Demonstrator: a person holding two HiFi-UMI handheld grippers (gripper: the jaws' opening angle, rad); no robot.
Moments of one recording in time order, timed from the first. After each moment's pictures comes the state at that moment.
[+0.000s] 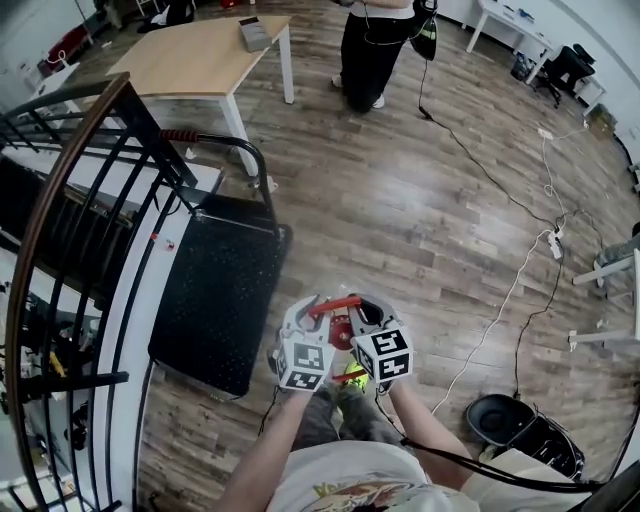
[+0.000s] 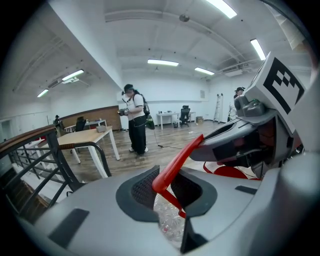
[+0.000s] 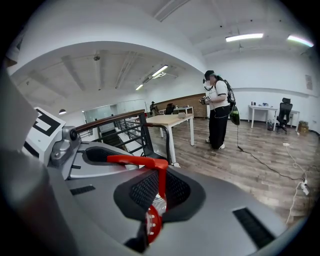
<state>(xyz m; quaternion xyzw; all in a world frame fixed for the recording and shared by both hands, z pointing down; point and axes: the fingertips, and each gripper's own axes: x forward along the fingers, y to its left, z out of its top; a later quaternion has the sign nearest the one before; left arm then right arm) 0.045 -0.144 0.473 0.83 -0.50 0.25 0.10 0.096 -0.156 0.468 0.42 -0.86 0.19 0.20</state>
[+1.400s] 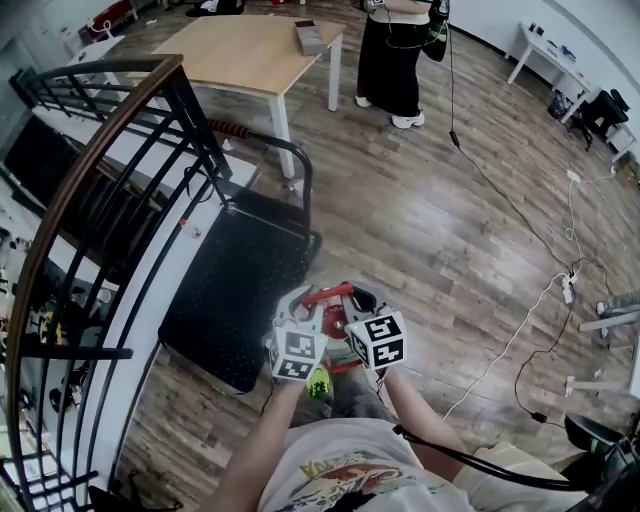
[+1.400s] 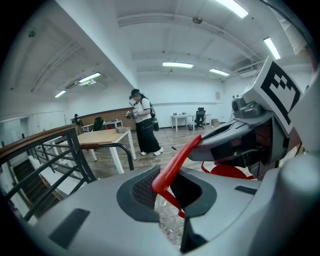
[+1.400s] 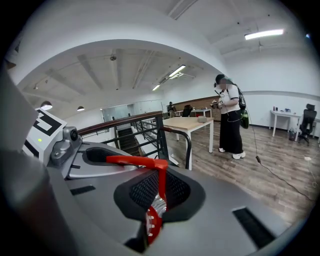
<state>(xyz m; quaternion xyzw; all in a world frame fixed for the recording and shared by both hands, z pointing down) -0.059 -0.162 0.439 0.78 -0.57 0.23 0.10 -0.013 -0.185 0.435 0.33 -0.91 0.15 0.19</state>
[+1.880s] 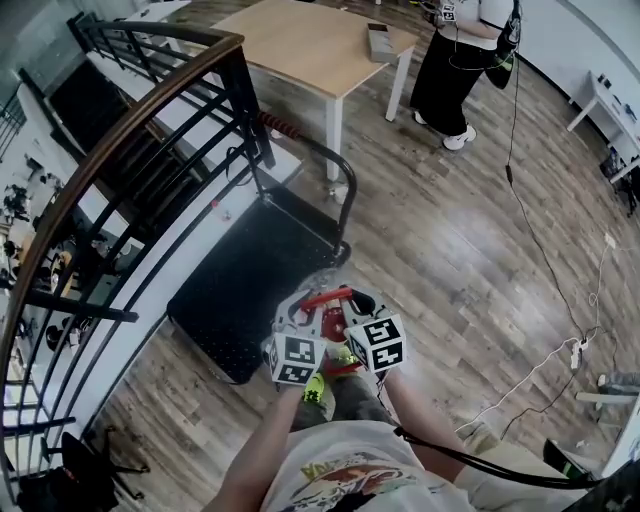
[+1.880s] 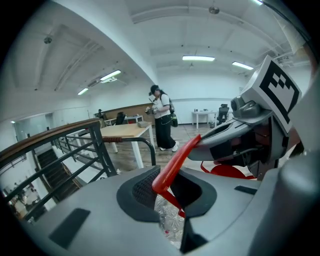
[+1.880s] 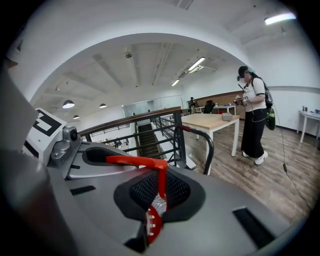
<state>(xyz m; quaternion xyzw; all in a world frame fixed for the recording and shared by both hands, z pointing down) -0.121 -0.210 0.448 0.70 -0.67 0.23 0.13 -0.085 -0.245 0.441 0.21 -0.95 0.14 0.21</state>
